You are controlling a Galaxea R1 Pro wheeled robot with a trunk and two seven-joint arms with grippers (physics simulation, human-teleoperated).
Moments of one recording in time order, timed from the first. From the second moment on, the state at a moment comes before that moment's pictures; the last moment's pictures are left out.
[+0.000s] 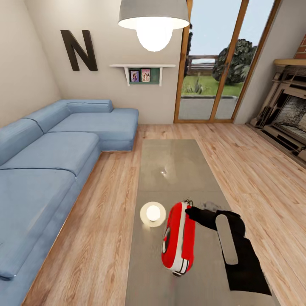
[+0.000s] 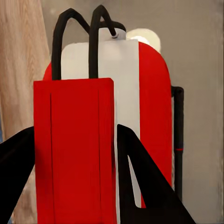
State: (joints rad) left arm 0.01 -0.11 0.01 -0.23 0.00 -0.04 0.02; right arm -0.47 0.15 -0.14 -1.50 -0.45 1.05 -0.27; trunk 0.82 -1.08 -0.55
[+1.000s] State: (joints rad) left arm 0.01 -0.12 0.00 -0.47 0.00 0.08 0.01; right arm -0.47 -0.39 -0.09 -1.50 -0.40 1.04 0.61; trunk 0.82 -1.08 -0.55
